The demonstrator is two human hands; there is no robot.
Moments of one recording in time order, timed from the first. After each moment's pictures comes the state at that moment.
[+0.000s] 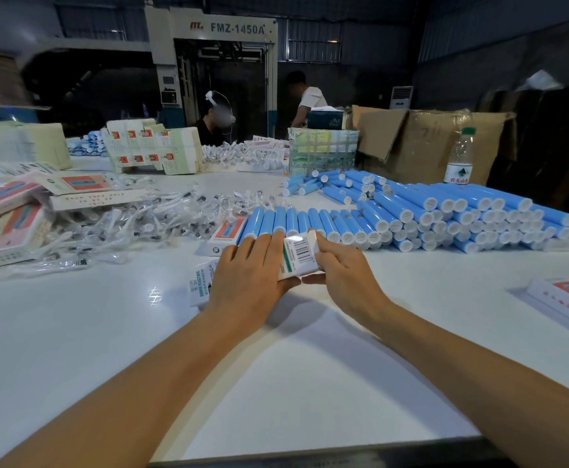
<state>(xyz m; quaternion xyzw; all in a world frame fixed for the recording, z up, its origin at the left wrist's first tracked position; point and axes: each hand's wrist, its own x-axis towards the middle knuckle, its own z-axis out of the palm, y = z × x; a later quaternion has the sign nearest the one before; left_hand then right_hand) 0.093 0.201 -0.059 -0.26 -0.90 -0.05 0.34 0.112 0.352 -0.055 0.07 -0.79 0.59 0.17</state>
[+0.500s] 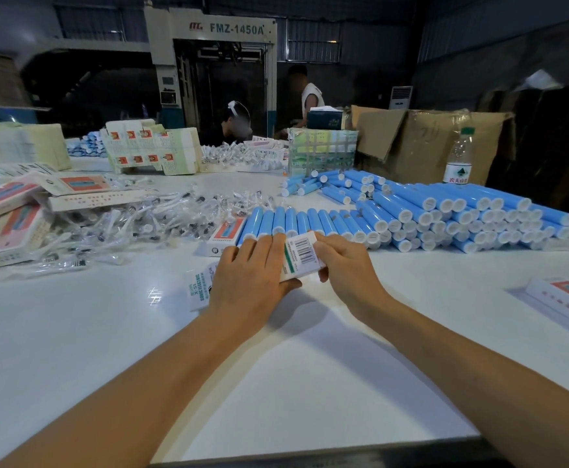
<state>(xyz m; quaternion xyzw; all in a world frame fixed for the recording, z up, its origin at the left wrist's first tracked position) 0.092 0.202 -0.061 -0.27 -0.88 -0.03 0.39 0.112 0.352 -0.047 0.01 -0.77 0.60 0.20</state>
